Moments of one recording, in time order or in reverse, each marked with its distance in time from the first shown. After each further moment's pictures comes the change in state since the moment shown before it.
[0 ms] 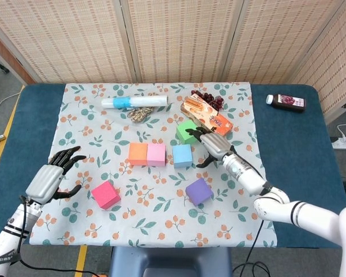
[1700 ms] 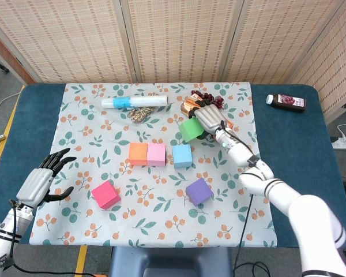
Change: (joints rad) left arm 0.055 0.012 -0.002 0.020 0.013 0.019 -0.083; right arm 0.191 -0.218 -0.048 0.567 -0.168 -0.022 0.077
